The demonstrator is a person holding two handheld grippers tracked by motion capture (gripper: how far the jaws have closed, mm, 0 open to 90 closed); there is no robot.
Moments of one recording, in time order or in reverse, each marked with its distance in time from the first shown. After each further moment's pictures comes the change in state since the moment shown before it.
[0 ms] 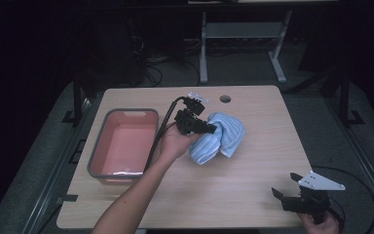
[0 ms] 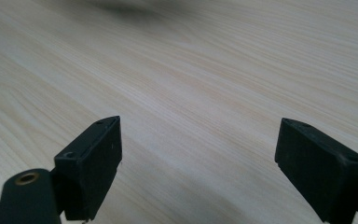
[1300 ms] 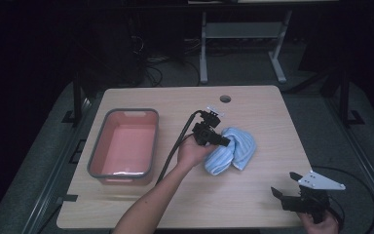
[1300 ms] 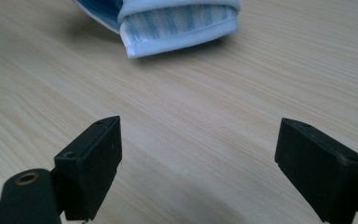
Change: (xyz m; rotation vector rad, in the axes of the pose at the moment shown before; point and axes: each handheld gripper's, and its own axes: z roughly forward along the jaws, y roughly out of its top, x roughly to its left) left arm -0.007 -0.014 0.068 0.069 -0.076 -0.049; right arm 0.001 0.002 0.000 -0.013 0.007 0.003
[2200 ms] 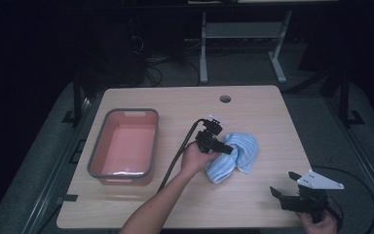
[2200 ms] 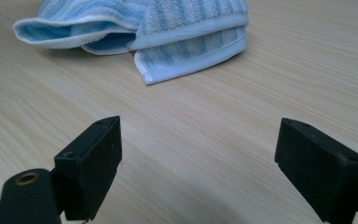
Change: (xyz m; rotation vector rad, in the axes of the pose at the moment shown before) left arm 0.003 -0.018 0.027 0.012 -0.052 -0.050; right arm 0.001 0.001 0.002 0.003 0.003 -0.003
